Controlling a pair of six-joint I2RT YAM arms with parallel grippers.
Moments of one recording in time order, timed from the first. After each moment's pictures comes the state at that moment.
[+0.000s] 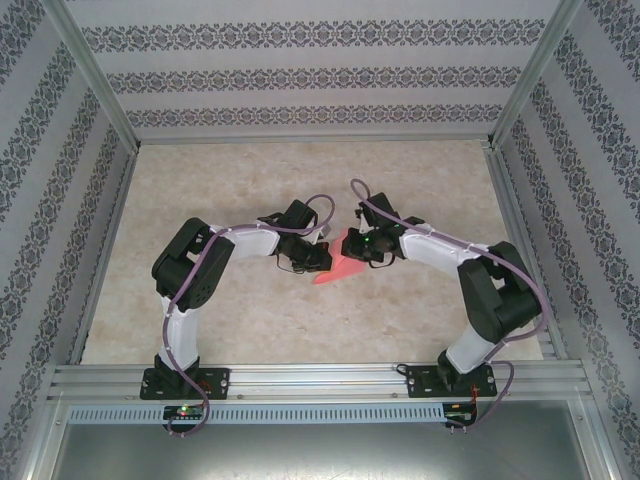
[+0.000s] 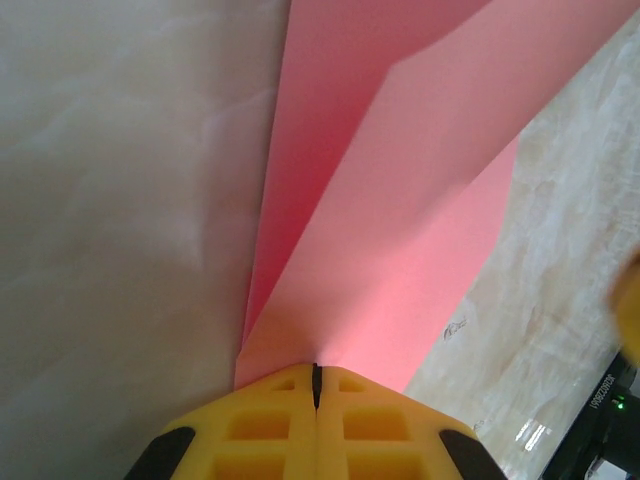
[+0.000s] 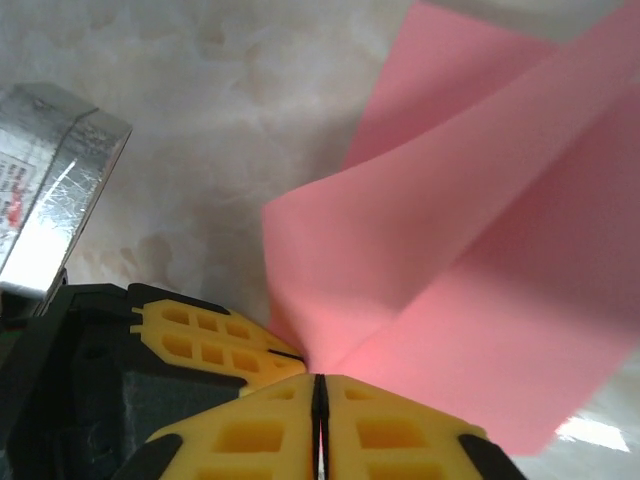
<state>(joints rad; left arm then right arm) -0.58 2.01 1.20 -0.31 0.58 -0.54 0.49 1.66 0.96 -0.34 -0.31 0.66</state>
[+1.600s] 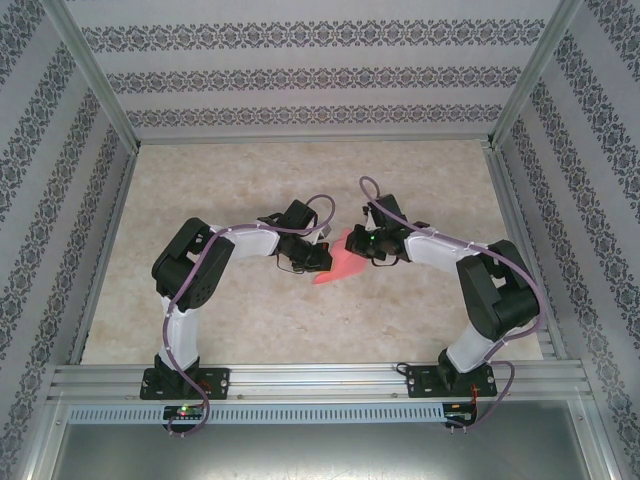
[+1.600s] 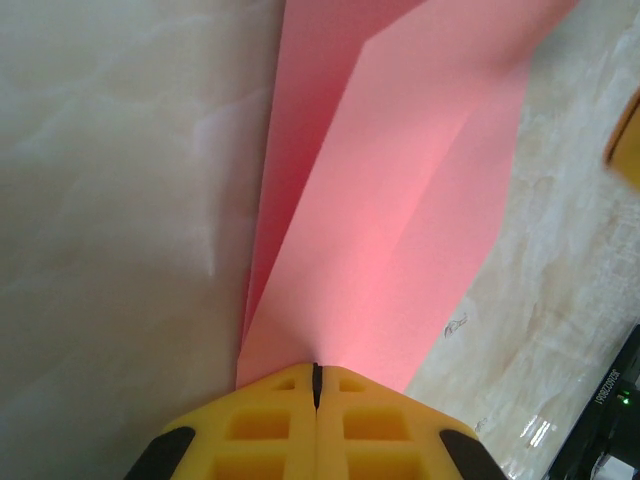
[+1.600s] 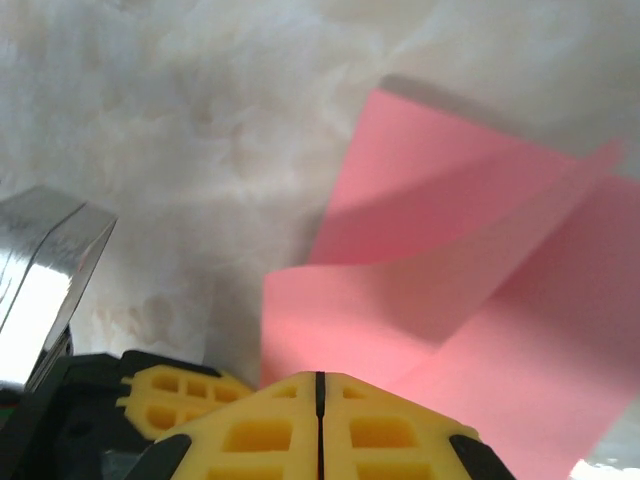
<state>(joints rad) -0.58 2.01 1.19 -0.30 0.59 -0.52 0.44 1.66 0.89 -0.19 -0.34 0.70</state>
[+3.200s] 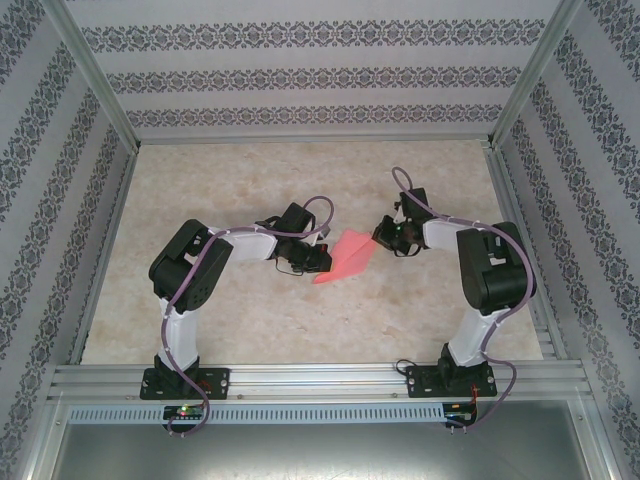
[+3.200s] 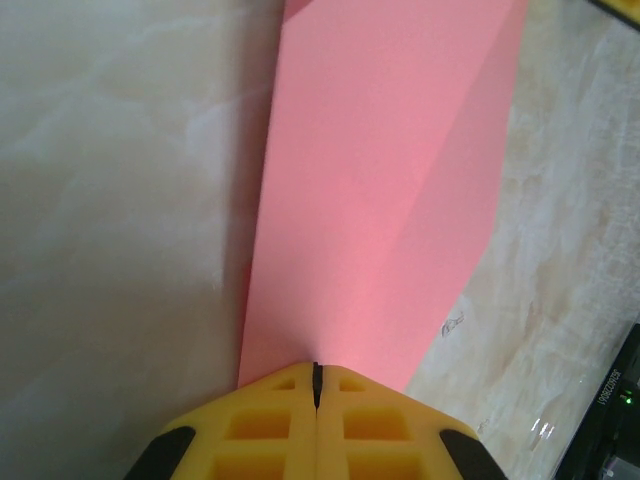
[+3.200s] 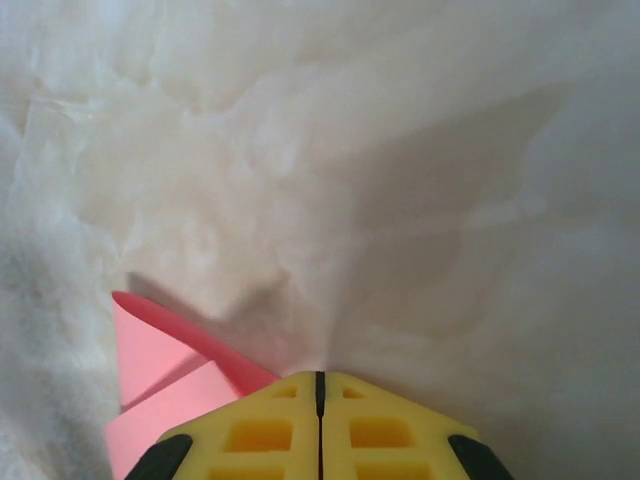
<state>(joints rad) -0.58 1.99 1.14 -0.22 0.59 -0.52 0.18 1.80 0.92 -0.15 -0.40 0.68</state>
